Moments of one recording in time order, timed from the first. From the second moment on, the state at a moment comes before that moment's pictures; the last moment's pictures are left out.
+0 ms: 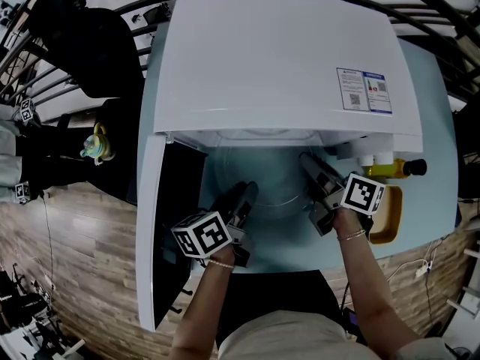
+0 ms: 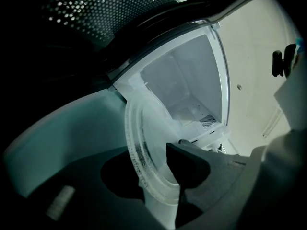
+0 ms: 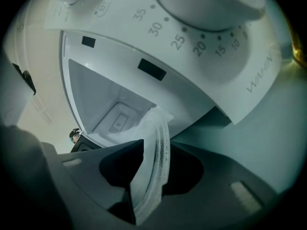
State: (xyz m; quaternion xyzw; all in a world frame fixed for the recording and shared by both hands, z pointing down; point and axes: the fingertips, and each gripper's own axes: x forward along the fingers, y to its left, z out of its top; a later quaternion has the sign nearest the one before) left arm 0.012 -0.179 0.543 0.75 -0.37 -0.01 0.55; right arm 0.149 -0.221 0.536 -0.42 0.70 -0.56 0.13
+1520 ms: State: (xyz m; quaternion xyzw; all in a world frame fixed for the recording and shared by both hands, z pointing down) left arm 0.016 -0.156 0.495 0.84 -0.34 -0.02 0.43; right arm 0.162 -0.165 0.501 -0.42 0.76 -0.47 0.10
